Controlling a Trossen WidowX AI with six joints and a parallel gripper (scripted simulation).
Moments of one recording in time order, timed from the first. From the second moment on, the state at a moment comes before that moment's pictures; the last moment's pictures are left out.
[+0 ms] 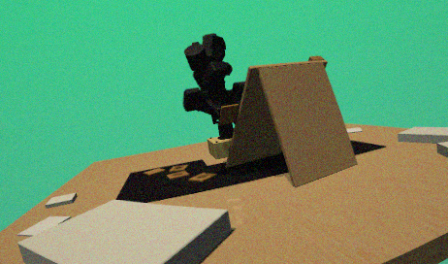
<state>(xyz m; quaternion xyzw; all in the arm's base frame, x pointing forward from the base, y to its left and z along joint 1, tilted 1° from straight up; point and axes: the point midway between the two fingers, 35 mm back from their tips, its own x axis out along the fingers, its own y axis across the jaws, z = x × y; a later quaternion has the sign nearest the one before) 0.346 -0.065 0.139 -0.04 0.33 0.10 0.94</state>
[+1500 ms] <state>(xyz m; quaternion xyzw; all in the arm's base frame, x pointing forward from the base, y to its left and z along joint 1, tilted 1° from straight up) 0.341 -0.043 0.139 -0.04 0.33 0.10 0.94</state>
